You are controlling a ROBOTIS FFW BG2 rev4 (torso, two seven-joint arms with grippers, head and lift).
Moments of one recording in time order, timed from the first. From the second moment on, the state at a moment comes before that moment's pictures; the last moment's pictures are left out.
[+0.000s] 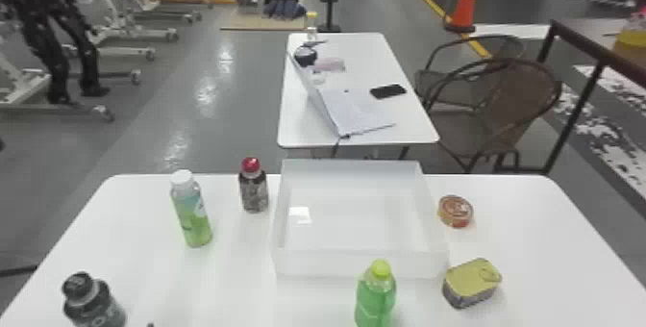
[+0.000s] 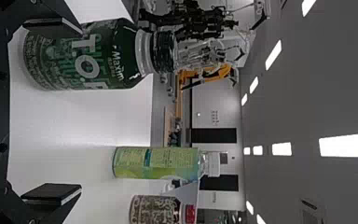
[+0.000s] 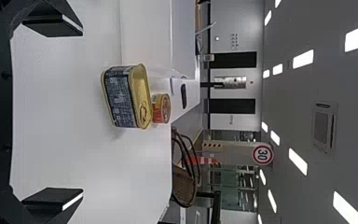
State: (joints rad) left arm 0.41 0.00 0.19 -1.45 0.04 -0.51 0.06; right arm 0.65 -0.17 0.09 -1.67 -0.10 -0.47 -0.20
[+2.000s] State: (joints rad) left arm 0.21 0.00 0.08 -1.30 0.14 -0.49 0.57; right arm 0.65 -0.16 0.09 -1.67 -0.11 -0.47 -0.20
